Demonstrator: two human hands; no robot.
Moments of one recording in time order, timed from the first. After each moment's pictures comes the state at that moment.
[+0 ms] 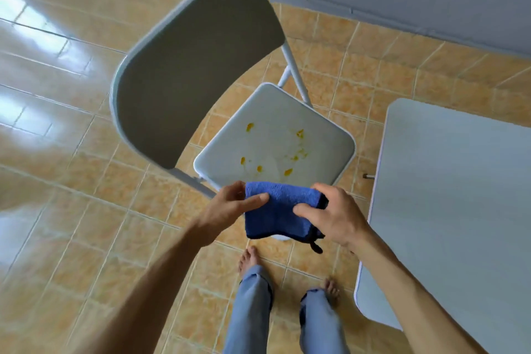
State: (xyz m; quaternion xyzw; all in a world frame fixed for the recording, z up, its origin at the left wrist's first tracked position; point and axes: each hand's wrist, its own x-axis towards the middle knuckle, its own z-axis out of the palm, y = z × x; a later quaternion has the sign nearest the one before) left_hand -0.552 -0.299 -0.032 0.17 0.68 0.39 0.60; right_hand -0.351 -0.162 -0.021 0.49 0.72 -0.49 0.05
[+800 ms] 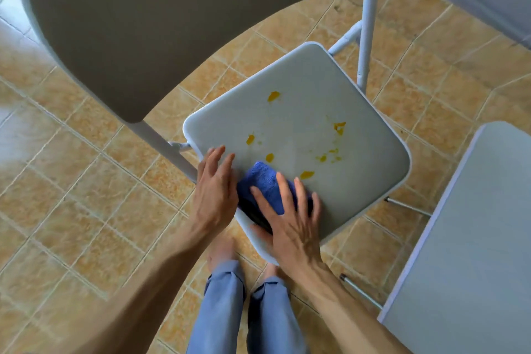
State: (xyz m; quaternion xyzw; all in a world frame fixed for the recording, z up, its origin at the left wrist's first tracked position) left_hand -0.549 -0.301 -0.224 0.26 0.93 0.23 0.14; right_hand -0.396 -0.202 -0.232 0.21 0.97 -0.09 0.05
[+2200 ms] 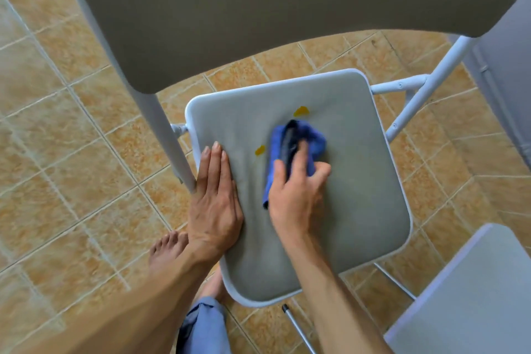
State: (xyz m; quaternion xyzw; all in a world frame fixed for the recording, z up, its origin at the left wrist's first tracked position) left_hand -0.520 -0.273 -0.290 0.15 0.96 0.22 0.06; right_hand -0.508 -0.144 -0.258 0.37 0.91 -0.16 -0.08
